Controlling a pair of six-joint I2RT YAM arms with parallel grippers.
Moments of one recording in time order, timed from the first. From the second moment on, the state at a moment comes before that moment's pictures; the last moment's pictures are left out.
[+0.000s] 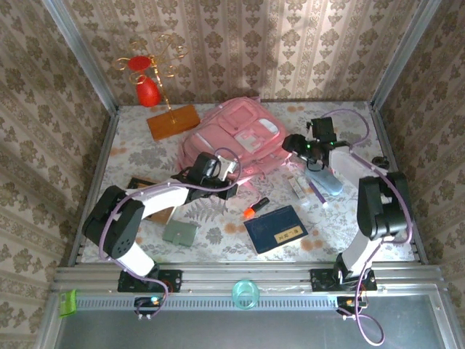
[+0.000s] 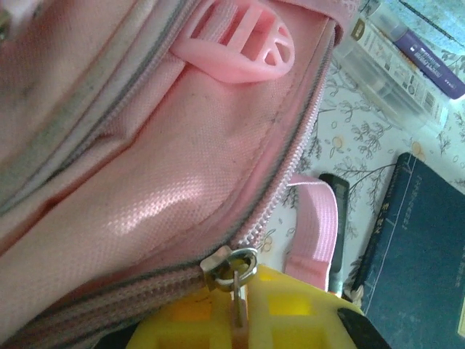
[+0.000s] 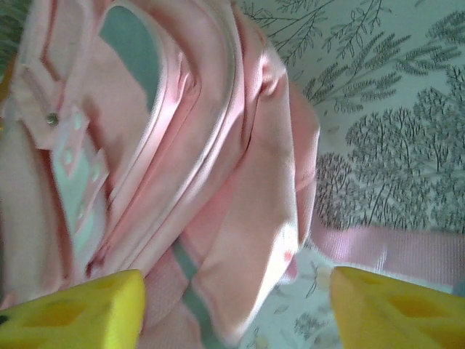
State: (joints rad) left arm -0.67 1.60 0.85 -0.05 0.38 -0.27; right arm 0.12 1.66 1.09 -0.25 -0.29 0.62
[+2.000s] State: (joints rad) left arm -0.70 1.55 0.96 -0.16 0.43 -0.23; right arm 0.25 1.41 0.85 -0.09 -0.43 0.90
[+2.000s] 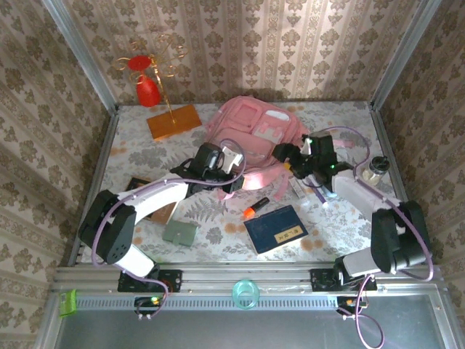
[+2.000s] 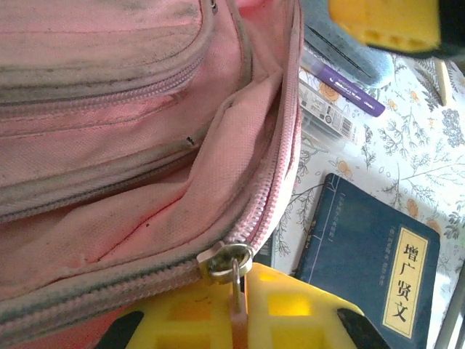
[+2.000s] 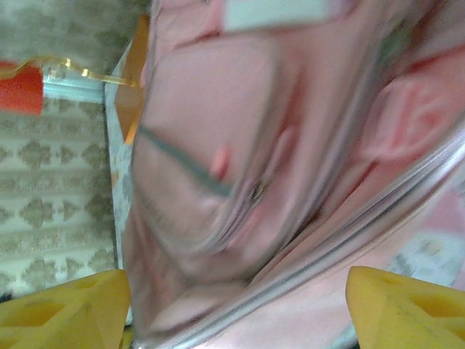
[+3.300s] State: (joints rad) left arm -0.65 1.45 0.88 -0.18 0.48 -0.19; right arm 0.14 1.49 0.91 -0.22 -0.41 0.81
